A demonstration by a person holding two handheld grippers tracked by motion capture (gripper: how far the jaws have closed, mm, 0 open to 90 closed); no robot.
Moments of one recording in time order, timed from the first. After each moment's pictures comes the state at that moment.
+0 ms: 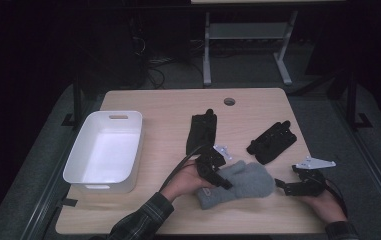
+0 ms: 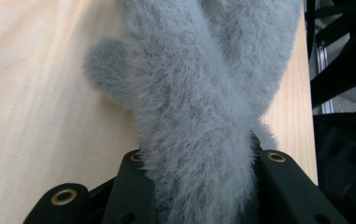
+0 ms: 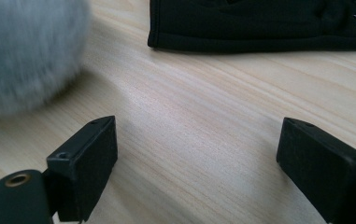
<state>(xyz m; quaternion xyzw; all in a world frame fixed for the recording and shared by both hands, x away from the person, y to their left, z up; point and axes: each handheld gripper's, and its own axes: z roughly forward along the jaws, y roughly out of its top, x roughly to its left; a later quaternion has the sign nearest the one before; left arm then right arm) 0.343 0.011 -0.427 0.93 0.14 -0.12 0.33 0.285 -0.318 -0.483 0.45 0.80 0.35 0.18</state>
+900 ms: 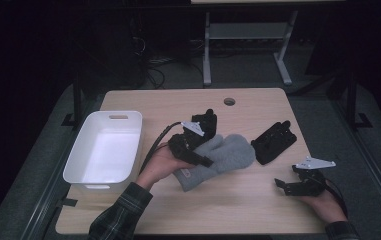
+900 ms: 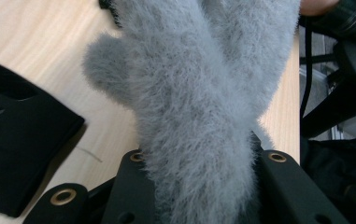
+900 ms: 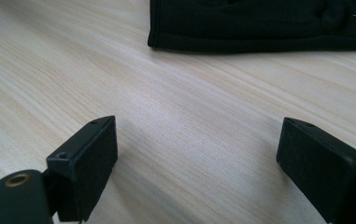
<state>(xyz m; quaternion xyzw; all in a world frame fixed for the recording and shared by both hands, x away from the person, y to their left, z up) 0.365 0.078 -0.370 0.90 0.19 -0.08 0.38 0.285 -0.318 -0.483 0.45 0.80 0.35 0.18</state>
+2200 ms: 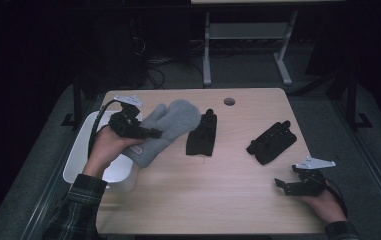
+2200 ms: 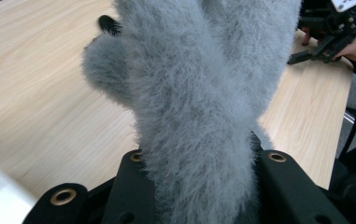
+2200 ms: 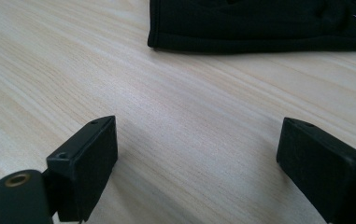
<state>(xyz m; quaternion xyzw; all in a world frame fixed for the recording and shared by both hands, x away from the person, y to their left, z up) 0.380 0.215 -0.306 0.86 0.31 0.01 0.40 0.286 -0.318 -0.483 0.45 0.80 0.35 0.18</state>
